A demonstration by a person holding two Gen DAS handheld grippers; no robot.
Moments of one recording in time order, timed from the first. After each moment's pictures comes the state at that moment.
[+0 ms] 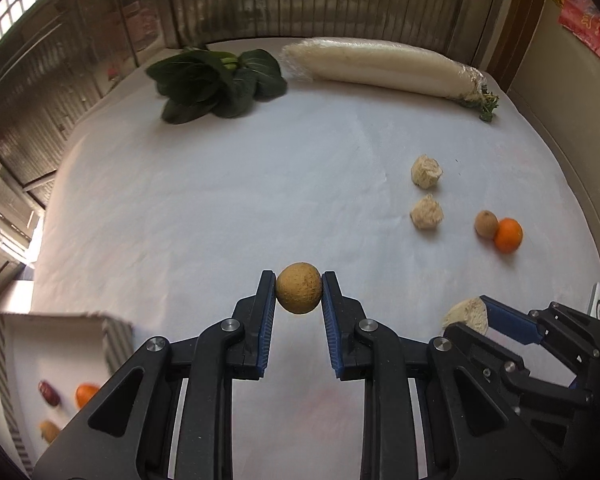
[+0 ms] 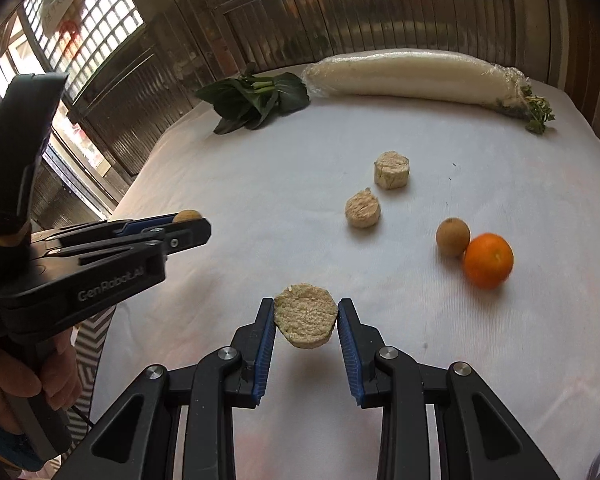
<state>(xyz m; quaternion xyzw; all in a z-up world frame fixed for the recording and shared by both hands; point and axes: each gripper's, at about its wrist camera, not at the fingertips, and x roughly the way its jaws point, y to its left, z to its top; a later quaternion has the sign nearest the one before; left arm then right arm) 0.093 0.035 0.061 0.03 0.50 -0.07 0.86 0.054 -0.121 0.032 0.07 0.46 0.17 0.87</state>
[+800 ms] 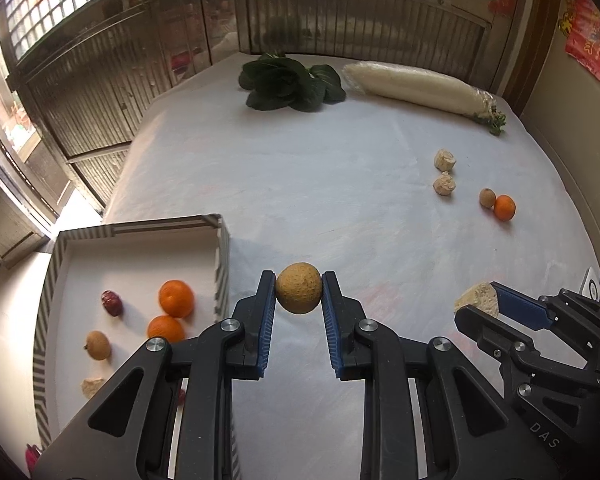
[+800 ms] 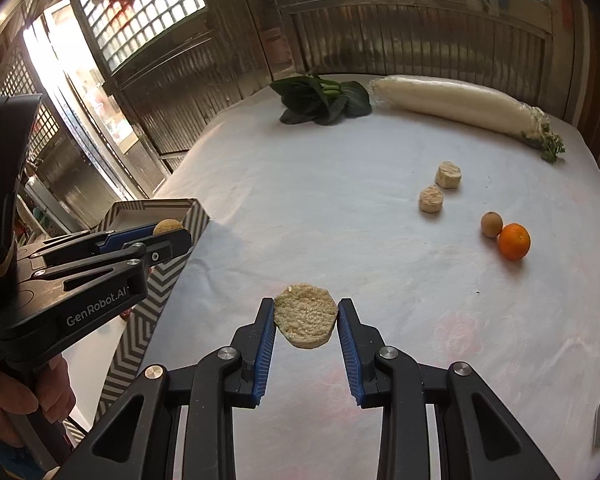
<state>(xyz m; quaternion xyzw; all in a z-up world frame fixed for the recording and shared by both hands) -0.003 0.092 0.094 0.01 0.47 -0.01 0.88 -0.018 -0.065 0.068 0.02 0.45 0.20 0.87</state>
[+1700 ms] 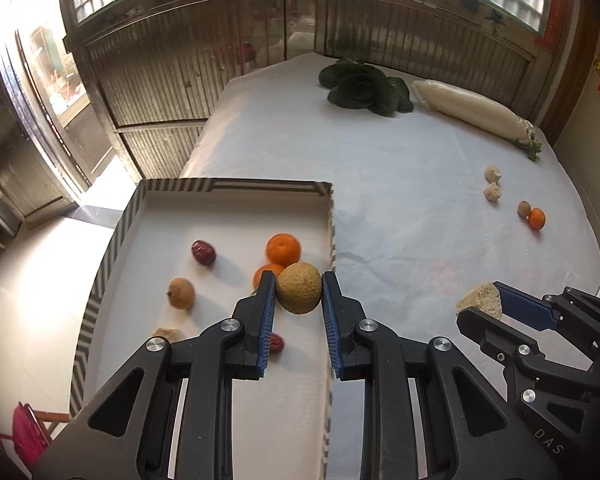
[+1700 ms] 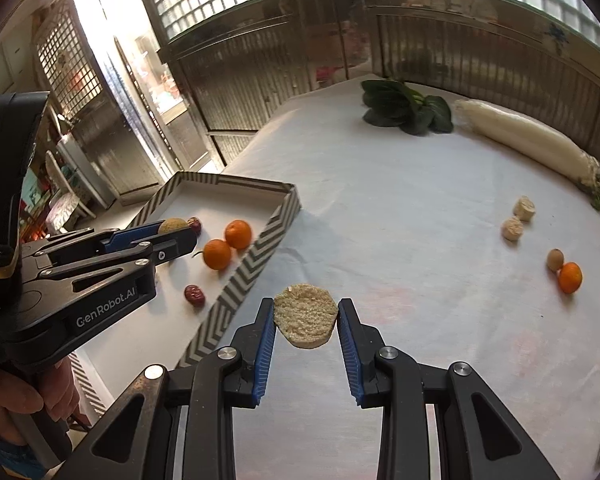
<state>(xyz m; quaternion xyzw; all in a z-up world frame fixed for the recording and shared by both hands) -0.056 0.165 0.103 -0.03 0.46 0.06 0.89 -0.042 0.015 0.083 -0.03 0.44 0.28 0.85</state>
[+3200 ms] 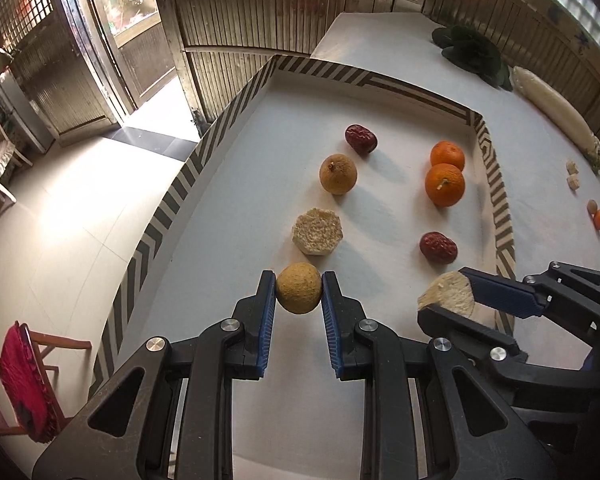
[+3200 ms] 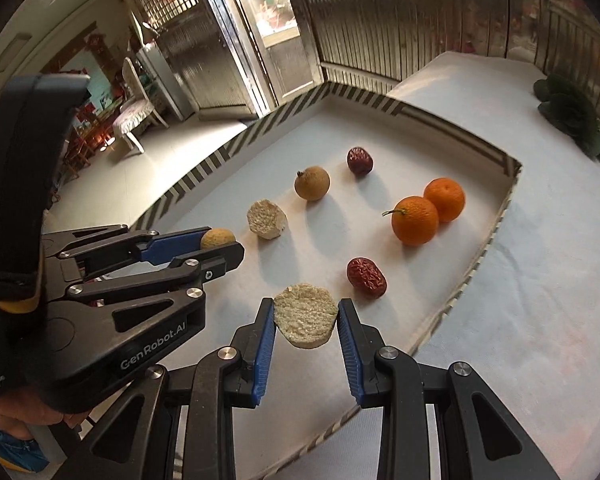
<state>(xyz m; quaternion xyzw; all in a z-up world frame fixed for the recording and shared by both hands) -0.117 0.266 0.042 -0.10 0.51 0.16 0.84 -0.064 0.160 0.029 -0.13 0.48 0.43 0.75</state>
